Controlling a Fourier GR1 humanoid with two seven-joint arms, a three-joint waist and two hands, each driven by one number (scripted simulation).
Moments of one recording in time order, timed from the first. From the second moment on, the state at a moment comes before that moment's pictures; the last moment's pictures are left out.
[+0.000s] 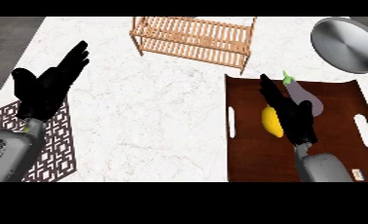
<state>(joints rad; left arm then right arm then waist) -0.29 0.55 -0.21 -1.47 0.29 0.09 0.18 -0.15 -0.25 0.17 -1.37 -0.11 0.03 0.08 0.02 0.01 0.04</state>
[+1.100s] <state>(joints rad) -0.11 0.38 -0.13 -1.63 0.22 0.35 0.11 -0.50 -0.55 0.17 -1.49 -0.18 0.54 0.18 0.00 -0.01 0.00</state>
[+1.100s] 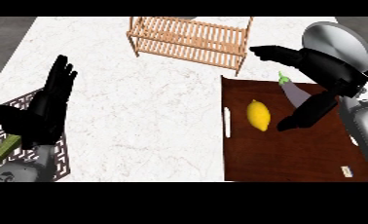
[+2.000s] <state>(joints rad) -0.09 0.35 -0.12 -1.66 0.19 0.34 0.12 -0.64 -0.54 0.59 -1.78 0.30 0.68 0.69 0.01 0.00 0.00</state>
